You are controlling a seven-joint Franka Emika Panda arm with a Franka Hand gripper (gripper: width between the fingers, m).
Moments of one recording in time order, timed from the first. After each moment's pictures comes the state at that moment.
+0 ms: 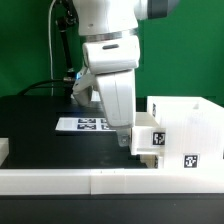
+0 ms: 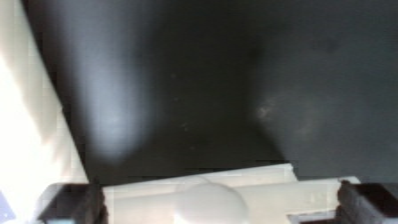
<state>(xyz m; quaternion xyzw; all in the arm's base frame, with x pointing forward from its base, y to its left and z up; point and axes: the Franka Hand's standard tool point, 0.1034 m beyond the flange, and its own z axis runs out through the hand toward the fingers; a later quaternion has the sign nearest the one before) 0.589 -0.002 0.060 -0.73 -0.68 -0.04 0.08</state>
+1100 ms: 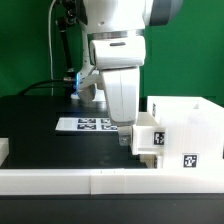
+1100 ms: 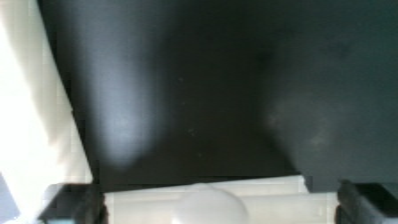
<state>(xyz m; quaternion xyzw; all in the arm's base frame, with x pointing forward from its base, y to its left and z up) 0.586 0.002 0.058 -0.73 -0.68 -0.04 0.04</state>
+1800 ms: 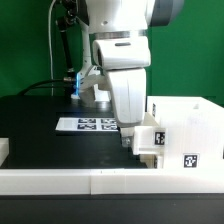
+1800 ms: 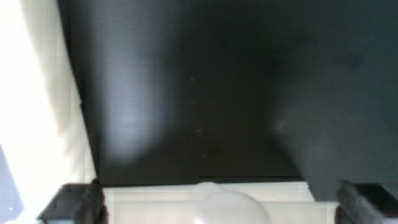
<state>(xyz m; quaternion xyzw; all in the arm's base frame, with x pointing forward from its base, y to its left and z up) 0.594 0.000 0.056 -0.70 -0.71 -0.03 0.04</state>
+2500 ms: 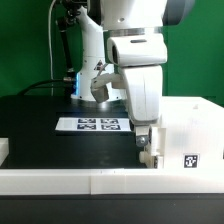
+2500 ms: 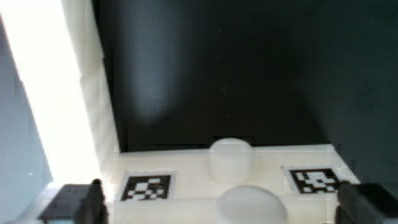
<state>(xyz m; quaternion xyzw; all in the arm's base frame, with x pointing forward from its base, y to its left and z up) 0.603 0.021 0.063 -0.72 -0.70 -0.04 0.03</state>
